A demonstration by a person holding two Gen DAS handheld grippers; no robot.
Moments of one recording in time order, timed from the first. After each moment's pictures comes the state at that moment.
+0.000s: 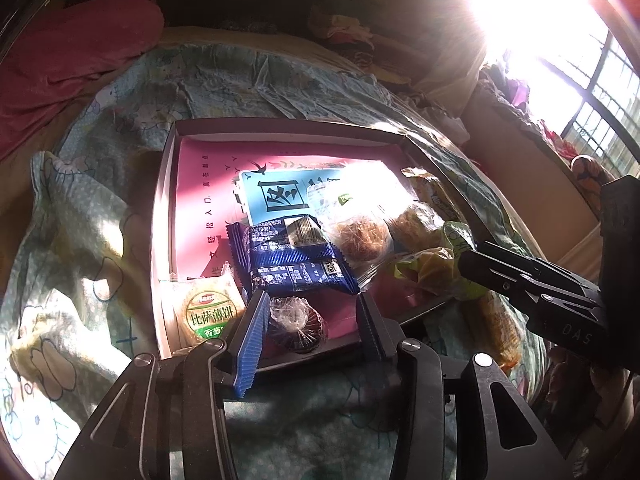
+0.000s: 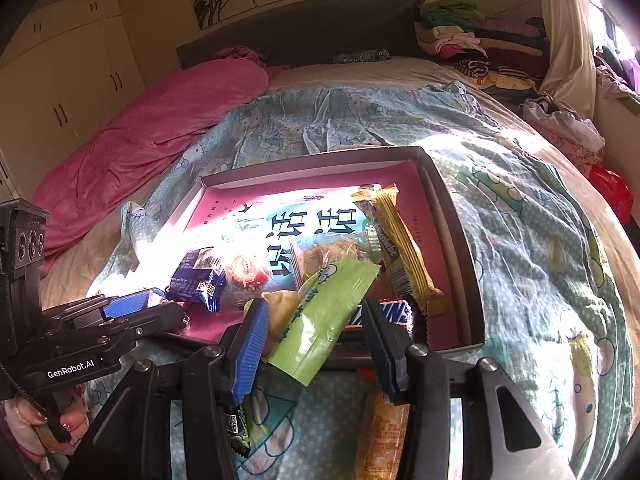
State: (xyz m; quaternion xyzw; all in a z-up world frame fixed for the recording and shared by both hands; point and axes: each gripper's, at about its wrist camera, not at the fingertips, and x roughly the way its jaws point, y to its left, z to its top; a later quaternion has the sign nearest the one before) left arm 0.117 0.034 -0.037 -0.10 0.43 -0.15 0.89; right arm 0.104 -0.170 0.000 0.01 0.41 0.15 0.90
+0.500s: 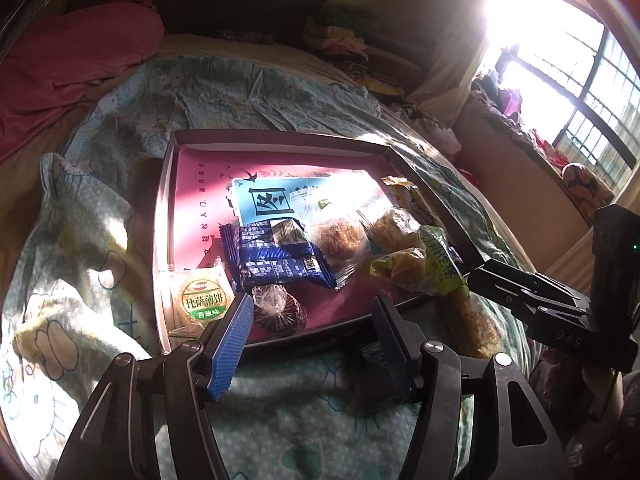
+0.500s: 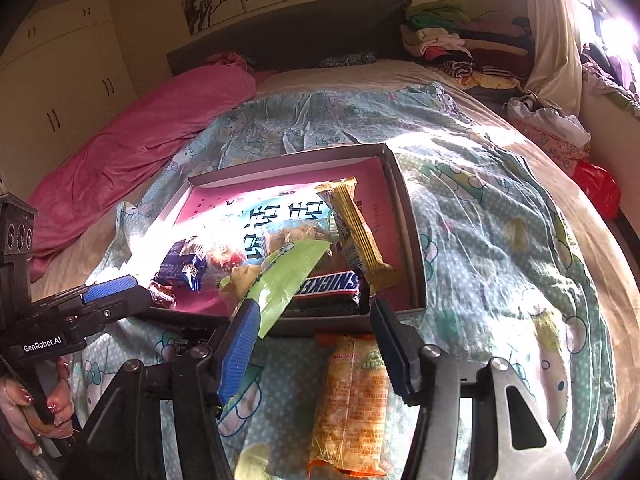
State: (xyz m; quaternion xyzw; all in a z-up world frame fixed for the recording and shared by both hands) left arm 0.095 0.033 -0.024 -0.11 0.41 -0.15 0.89; right arm 0.081 -0.200 0.006 0.01 0.41 0.13 0.90
